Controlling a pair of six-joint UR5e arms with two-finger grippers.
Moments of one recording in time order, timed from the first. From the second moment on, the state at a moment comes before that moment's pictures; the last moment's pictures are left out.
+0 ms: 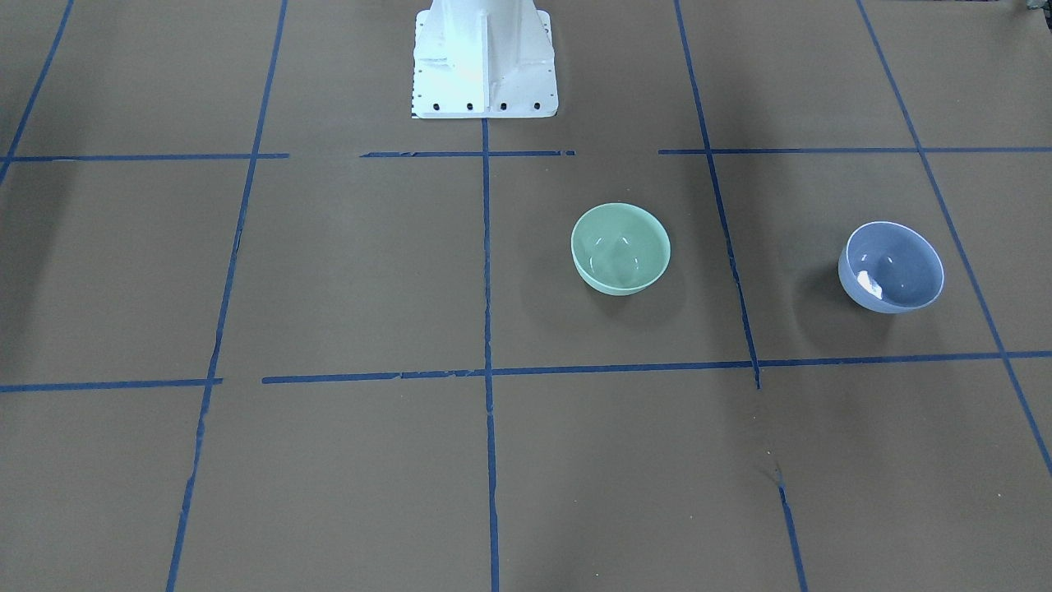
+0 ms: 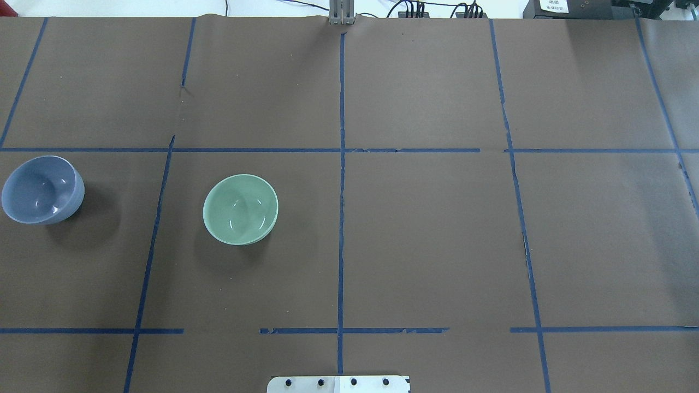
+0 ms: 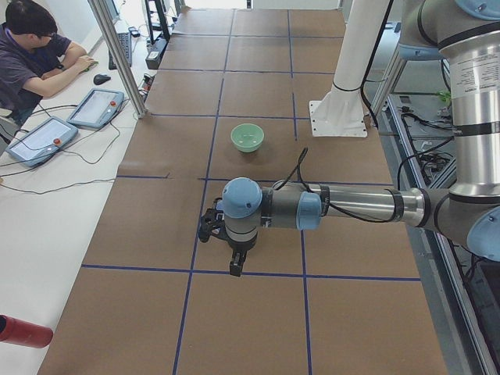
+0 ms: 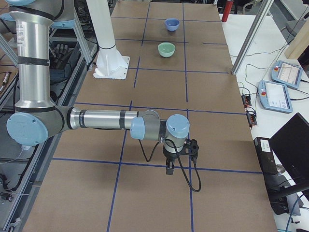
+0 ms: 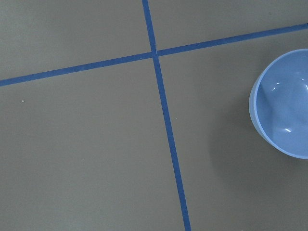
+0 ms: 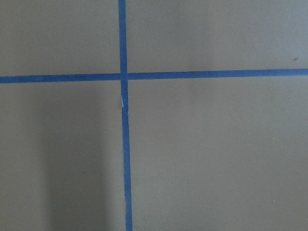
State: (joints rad) left arm -1.59 -1.38 -1.81 -1.56 -2.37 0.18; right arm 1.58 -1.62 1.64 -1.63 2.28 0.02
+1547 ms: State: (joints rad) left arm -1.29 -1.47 -1.59 -2.13 -2.29 -0.43; right arm 1.58 -1.62 1.64 -1.63 2.28 0.02
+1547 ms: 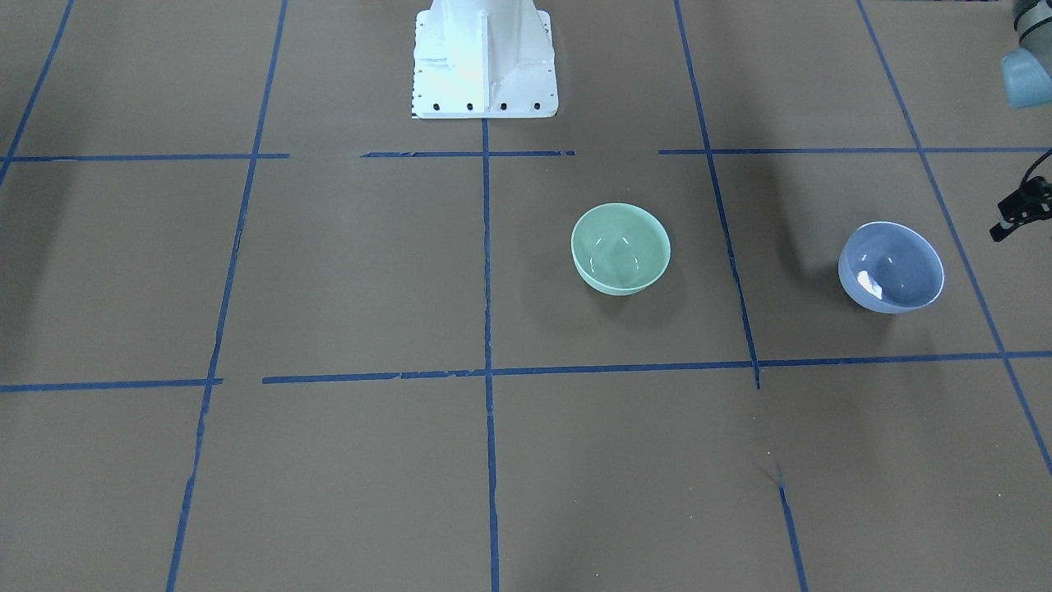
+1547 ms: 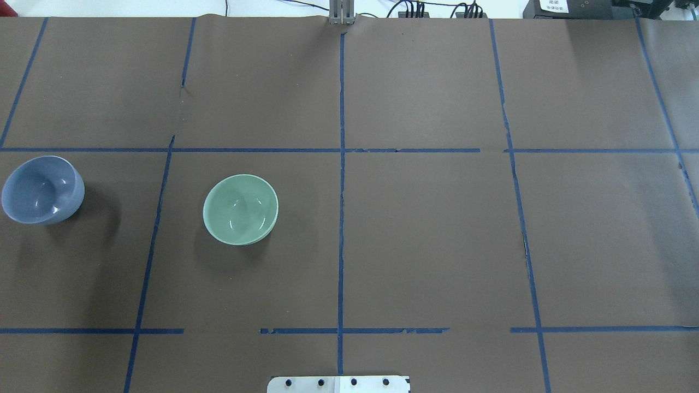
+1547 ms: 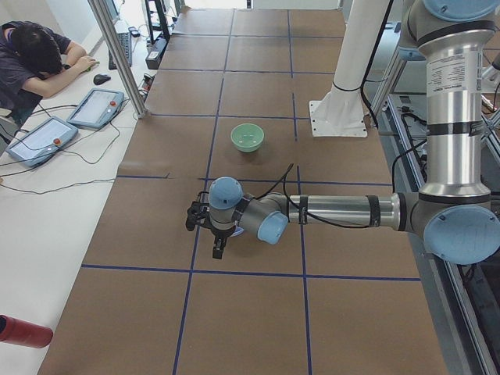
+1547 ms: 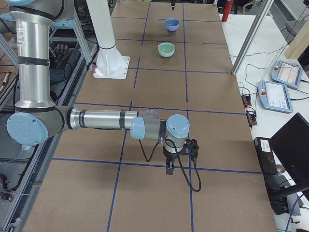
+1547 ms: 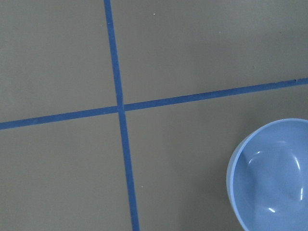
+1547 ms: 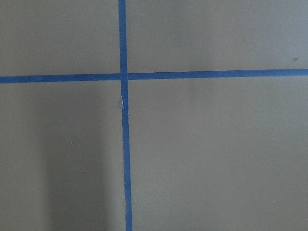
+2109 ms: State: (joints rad) left arm -1.14 -1.49 -1.54 -2.29 -2.20 -0.69; right arm 1.58 -1.62 1.64 -1.63 2.28 0.02
